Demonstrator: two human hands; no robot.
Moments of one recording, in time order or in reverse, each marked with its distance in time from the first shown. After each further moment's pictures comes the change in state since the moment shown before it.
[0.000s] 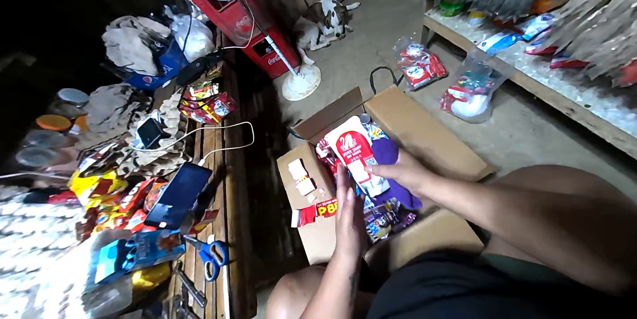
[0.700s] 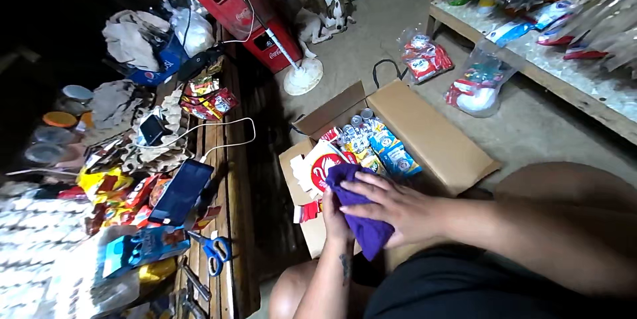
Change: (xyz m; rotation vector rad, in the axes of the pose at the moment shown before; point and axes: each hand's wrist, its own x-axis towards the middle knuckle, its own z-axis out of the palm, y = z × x) left_hand 0.008 0.006 -0.004 -0.414 0.156 0.071; right_hand -0.021 0.046 0.001 -0.907 -0.425 -1.114
